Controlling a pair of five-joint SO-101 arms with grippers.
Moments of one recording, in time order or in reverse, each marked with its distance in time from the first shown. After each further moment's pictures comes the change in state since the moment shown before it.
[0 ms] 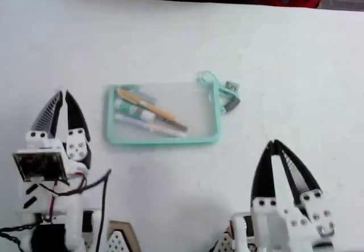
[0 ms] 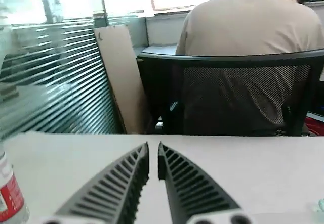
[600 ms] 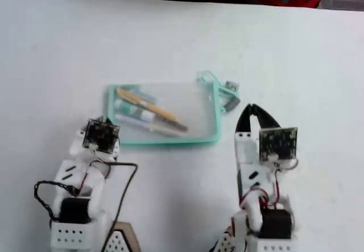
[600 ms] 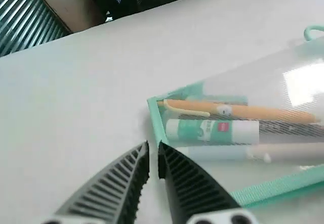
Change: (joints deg) left arm 7.5 0.5 27.5 -2.3 -13.2; right arm 4.6 0.0 47.5 -35.9 0.6
